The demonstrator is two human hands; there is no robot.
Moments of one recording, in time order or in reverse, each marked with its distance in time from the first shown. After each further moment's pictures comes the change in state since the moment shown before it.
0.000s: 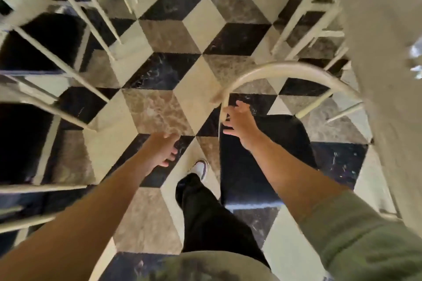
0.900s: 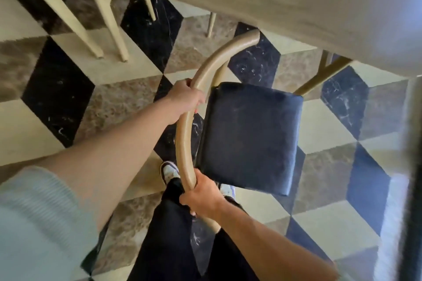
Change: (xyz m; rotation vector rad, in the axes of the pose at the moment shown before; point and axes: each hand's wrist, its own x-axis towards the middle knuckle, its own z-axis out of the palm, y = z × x) left_hand 0.232 0.382 0.282 1.085 -0.799 0.505; right_hand 0.173 -0.078 0.041 0.485 0.463 0.341
